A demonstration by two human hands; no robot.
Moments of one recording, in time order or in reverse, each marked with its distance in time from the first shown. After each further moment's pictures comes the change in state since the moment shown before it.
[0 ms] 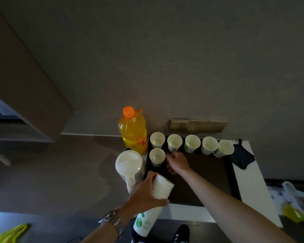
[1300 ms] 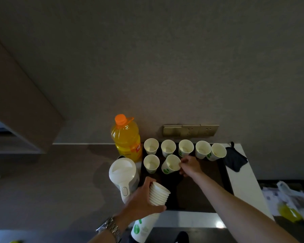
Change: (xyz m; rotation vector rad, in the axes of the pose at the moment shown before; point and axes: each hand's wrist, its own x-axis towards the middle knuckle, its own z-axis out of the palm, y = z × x) left_hand 0.014 -0.002 0.011 -0.032 -0.017 0.019; right_hand 0.013 0.036 -0.060 0.047 0.118 0.071
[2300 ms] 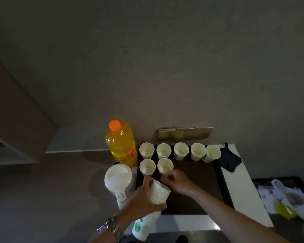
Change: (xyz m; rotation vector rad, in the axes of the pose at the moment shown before) left_hand 0.013 0.023 -0.010 0.020 -0.038 0.004; right_hand -0.054 0.004 0.014 -0.135 -0.339 -0.343
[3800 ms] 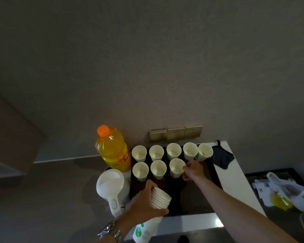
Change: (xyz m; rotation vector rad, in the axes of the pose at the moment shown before) left_hand 0.011 0.014 0.018 0.018 -0.081 0.021; right_hand 0.034 0.058 -0.061 0.244 0.531 0.460
